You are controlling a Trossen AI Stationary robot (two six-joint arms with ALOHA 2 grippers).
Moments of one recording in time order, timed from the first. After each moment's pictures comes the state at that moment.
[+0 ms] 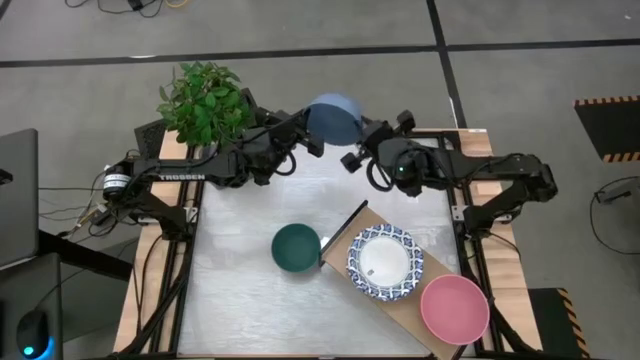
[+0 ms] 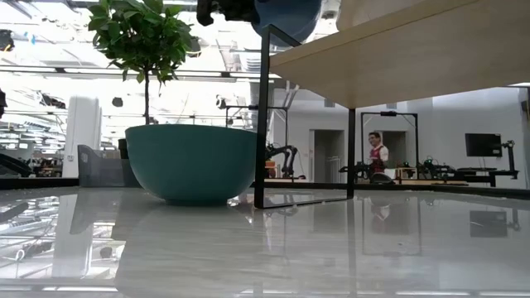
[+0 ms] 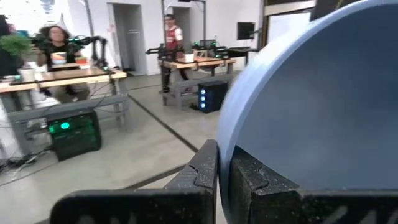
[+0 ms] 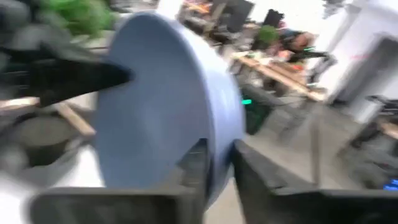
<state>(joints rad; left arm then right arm) 0.17 1.49 1.25 0.37 -0.86 0.08 0.02 1.44 1.52 -0.36 1.10 -0.07</state>
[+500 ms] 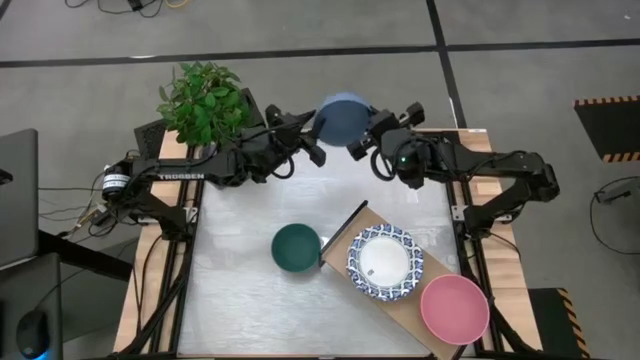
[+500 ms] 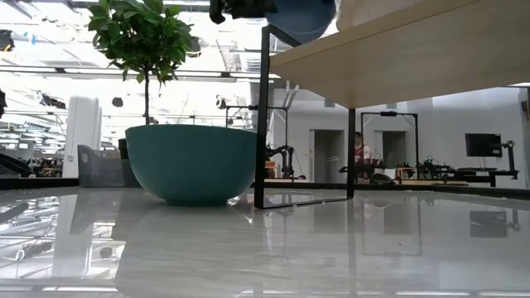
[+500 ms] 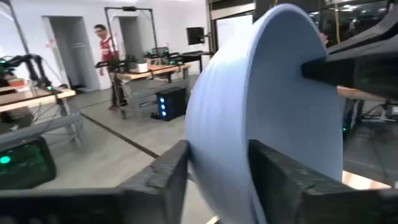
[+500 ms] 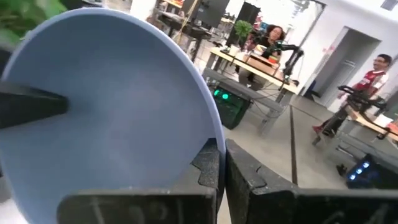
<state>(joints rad) 0.17 1.49 1.25 0.37 -0.62 0.14 0.00 1.43 1.52 -0.39 1.13 -0.05</state>
